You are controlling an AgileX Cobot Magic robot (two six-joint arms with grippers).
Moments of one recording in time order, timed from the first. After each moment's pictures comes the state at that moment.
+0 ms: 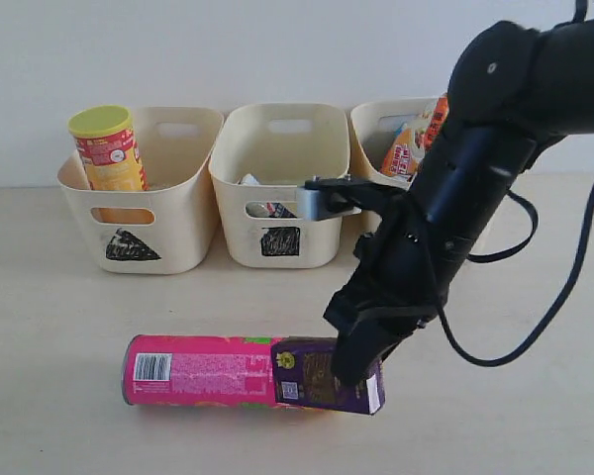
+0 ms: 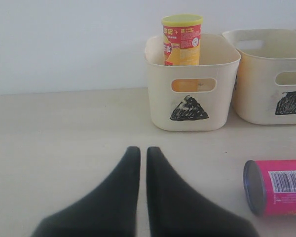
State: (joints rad) left arm -0.02 0.00 0.00 -0.04 0.23 0.10; right arm 0.50 1.77 -1.27 0.53 1.17 -0.60
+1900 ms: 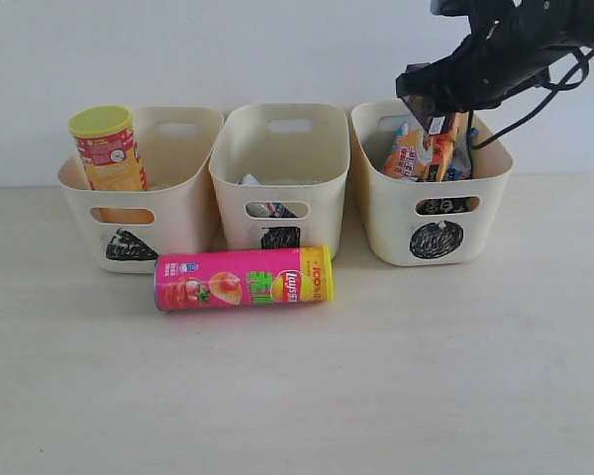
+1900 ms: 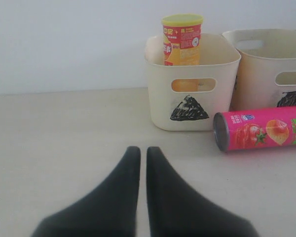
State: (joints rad) left arm -0.02 0.00 0.00 -0.04 0.23 0.10; right arm 0.21 2.02 -1.74 0.11 0.49 -0.07
